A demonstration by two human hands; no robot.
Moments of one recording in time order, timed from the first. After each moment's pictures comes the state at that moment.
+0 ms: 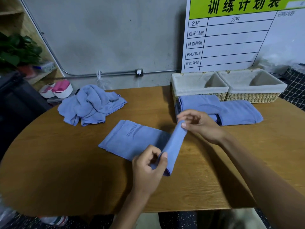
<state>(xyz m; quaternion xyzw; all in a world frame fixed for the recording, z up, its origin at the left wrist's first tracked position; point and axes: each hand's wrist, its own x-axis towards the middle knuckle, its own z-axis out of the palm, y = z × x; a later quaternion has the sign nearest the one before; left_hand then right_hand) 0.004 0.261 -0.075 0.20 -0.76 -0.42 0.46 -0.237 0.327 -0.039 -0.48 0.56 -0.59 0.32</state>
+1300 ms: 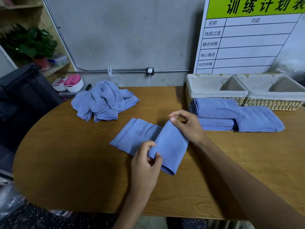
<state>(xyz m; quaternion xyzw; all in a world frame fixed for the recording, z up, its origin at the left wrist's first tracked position) 0.024 0.228 -0.091 0.34 -0.75 -0.38 0.42 -0.199 0.242 -0.068 -0.48 0.65 -0.57 0.15</state>
